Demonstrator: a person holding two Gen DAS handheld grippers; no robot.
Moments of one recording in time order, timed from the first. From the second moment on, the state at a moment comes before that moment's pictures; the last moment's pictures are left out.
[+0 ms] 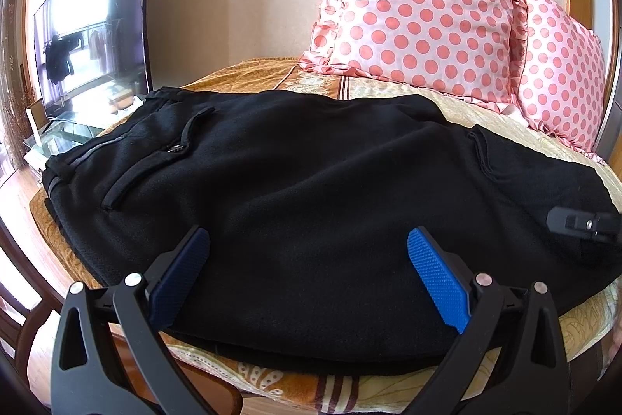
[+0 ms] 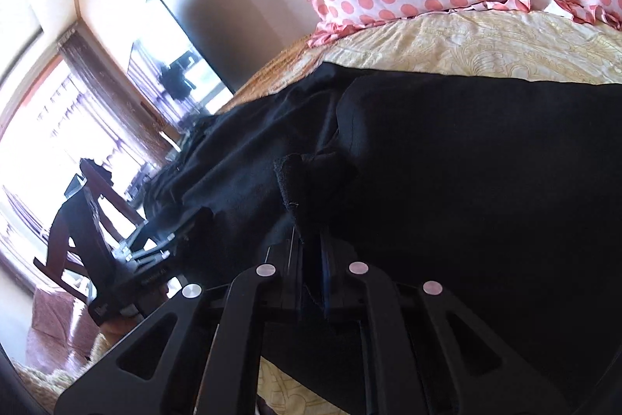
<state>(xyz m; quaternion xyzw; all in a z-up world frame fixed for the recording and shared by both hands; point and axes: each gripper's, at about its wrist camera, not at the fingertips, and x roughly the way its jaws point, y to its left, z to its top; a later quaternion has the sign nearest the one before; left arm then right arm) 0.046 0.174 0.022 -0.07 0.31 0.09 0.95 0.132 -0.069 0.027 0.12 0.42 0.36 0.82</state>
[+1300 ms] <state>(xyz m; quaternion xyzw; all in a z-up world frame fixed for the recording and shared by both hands) -0.022 0.354 0.029 -0.50 0.24 0.05 0.83 0.098 -0.042 0.029 -0.06 0.34 0.27 0.90</state>
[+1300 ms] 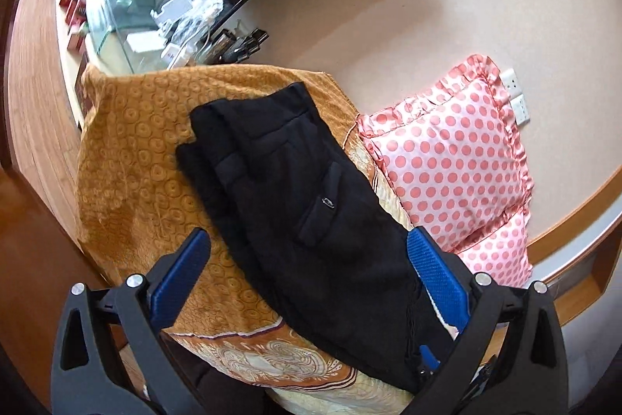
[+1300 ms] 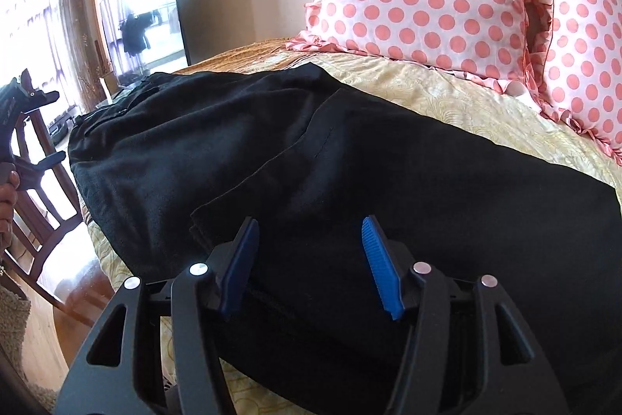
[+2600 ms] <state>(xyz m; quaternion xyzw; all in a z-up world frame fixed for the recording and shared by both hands) -0.008 0.388 0.003 -0.62 0.27 0.02 0.73 0.097 -0.043 0.029 -0.06 0.34 0.27 0.90</state>
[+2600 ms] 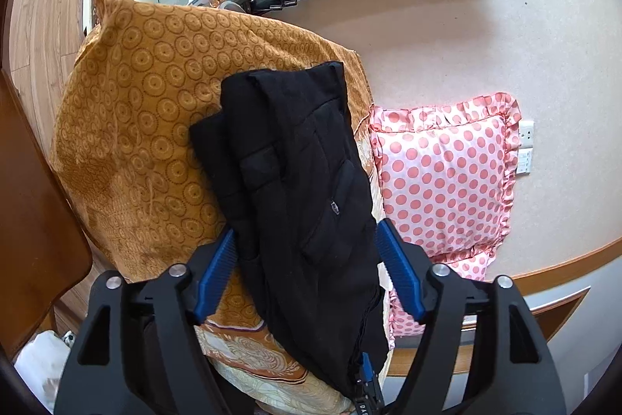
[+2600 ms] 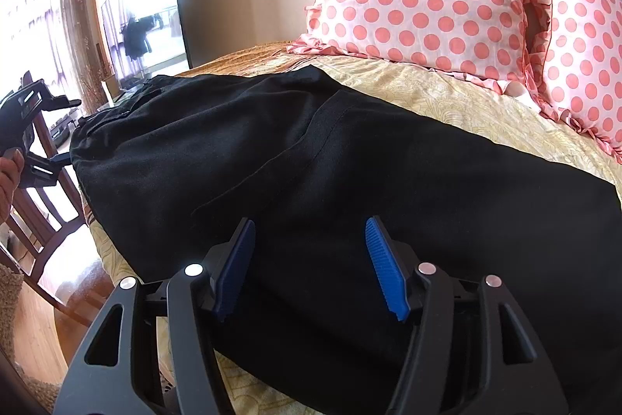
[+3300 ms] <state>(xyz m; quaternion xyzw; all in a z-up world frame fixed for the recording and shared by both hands) 0.012 0.348 0.065 -0.44 0.27 0.09 0.85 0.072 -0.076 0.034 0.01 0.32 0.32 0.89</state>
